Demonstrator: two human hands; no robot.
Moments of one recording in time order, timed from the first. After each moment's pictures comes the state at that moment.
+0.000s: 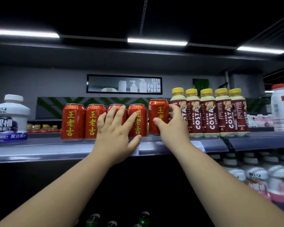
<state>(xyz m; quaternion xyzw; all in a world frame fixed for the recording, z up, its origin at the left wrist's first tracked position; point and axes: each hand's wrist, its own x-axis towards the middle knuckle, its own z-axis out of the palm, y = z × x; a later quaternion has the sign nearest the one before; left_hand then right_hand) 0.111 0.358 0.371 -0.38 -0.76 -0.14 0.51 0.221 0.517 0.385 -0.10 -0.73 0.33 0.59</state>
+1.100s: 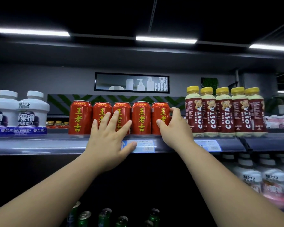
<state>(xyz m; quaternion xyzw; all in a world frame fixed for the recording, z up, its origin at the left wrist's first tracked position) 0.089 0.299 0.358 -0.38 -0.83 -0.08 0.41 0.203 0.490 0.389 -0.21 -0.82 0.22 0.49</state>
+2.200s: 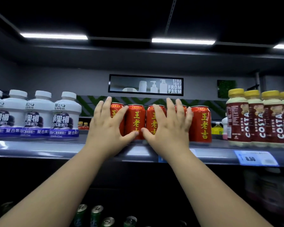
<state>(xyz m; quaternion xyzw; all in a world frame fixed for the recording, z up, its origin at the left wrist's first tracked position) 0.016 0.232 0.382 -0.32 -0.78 -0.25 0.48 0.121 0.386 0.388 -0.15 -0.82 -0.08 0.54</state>
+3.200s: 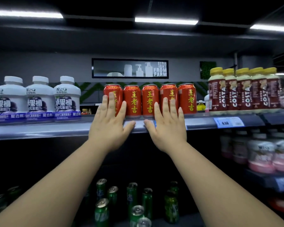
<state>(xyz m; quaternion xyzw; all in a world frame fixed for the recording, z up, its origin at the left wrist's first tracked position) 0.029 0.215 0.341 -0.35 -0.82 -0.12 0.43 0.147 0.374 0.328 -0.24 -0.87 -0.09 0.41</state>
